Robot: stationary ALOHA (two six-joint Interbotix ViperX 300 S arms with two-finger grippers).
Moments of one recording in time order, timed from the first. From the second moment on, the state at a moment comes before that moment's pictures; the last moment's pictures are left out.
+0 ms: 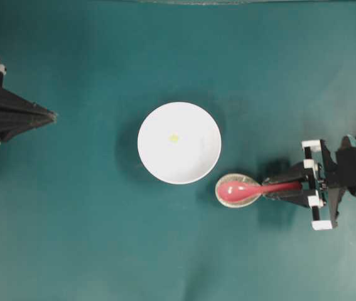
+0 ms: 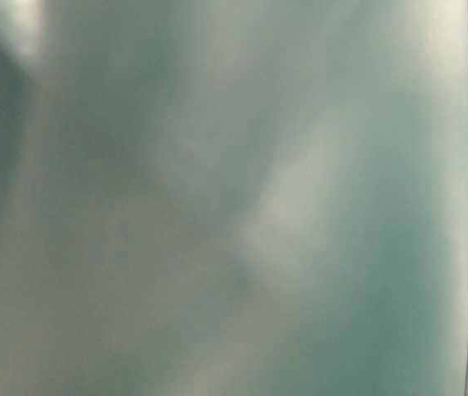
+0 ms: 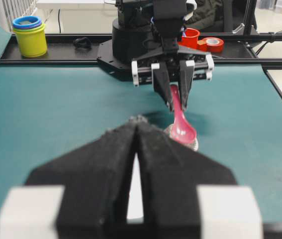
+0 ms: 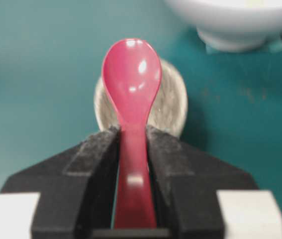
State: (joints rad) left arm 0.00 -0.97 1.18 0.01 -0.20 0.01; right arm 0.50 0.08 1.34 0.47 -1.19 0.06
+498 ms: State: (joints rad) left arm 0.00 -0.98 1.18 0.01 -0.20 0.00; right arm 0.31 -0.37 1.21 0.47 -0.52 -0.17
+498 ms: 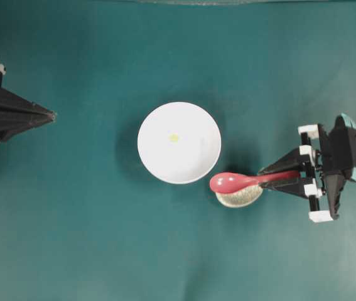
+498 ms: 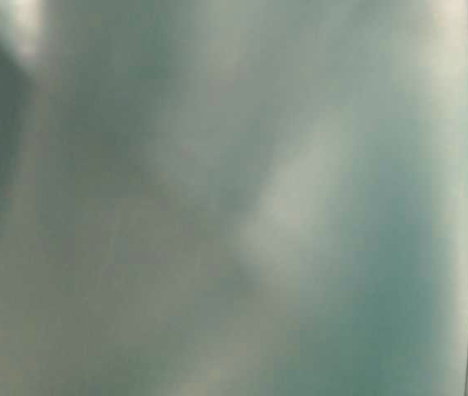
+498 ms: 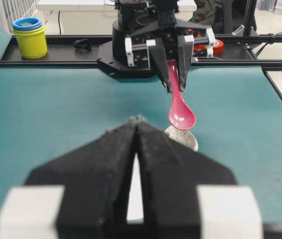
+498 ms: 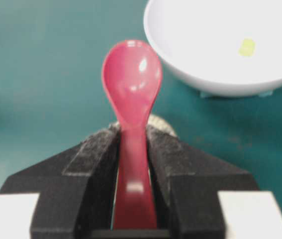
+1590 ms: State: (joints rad) left arm 0.00 -0.98 1.18 0.01 -0.20 -0.01; right arm -0.14 -0.20 0.68 0.34 0.44 -0.23
